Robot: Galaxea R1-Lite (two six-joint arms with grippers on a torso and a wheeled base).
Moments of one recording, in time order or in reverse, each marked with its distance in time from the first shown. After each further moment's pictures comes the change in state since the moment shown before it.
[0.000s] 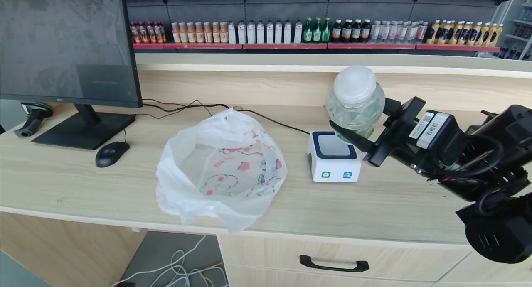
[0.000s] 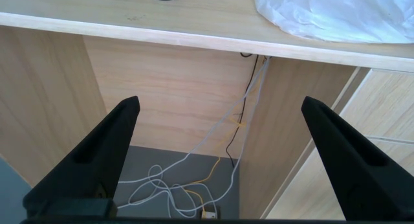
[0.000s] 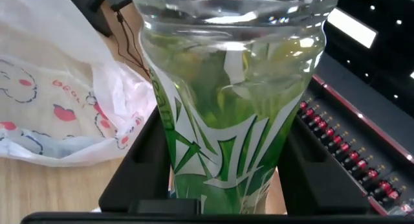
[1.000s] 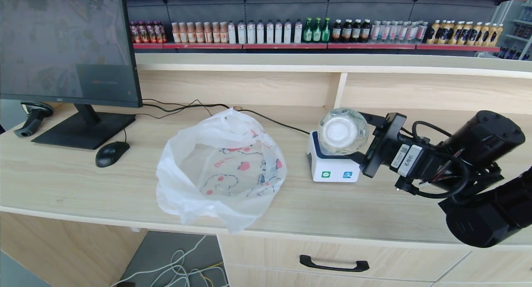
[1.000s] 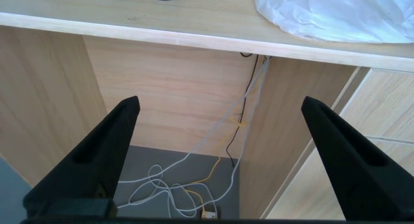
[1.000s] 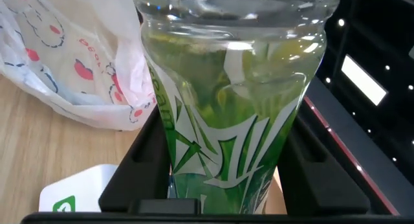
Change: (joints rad) left arm 0.000 0.000 0.000 0.000 0.000 0.000; right arm -0.077 0.114 -0.056 0.000 0.232 -0.191
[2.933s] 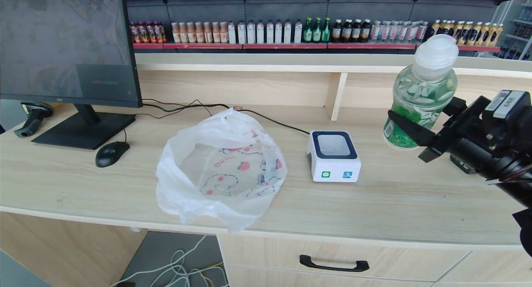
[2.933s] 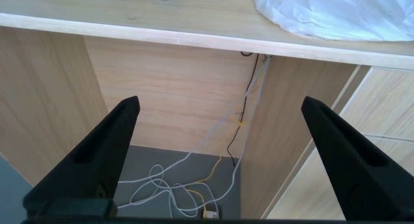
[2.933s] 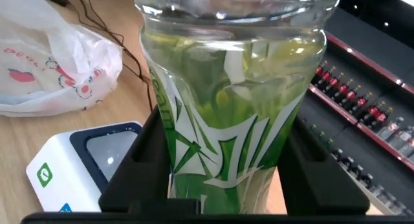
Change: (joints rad) left arm 0.000 0.000 0.000 0.003 0.000 0.006; right arm -0.166 -0.248 0.197 0.001 -0.272 0.464
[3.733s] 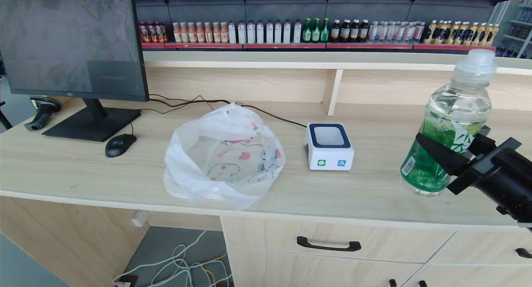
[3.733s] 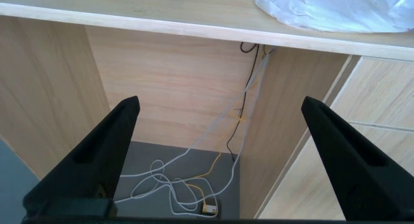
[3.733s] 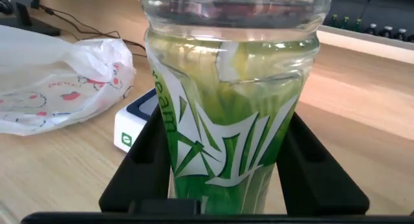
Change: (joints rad) left arm 0.000 0.000 0.000 0.000 0.000 -0.003; right arm 0.000 -0.138 0.272 -0.004 -0.204 0.363
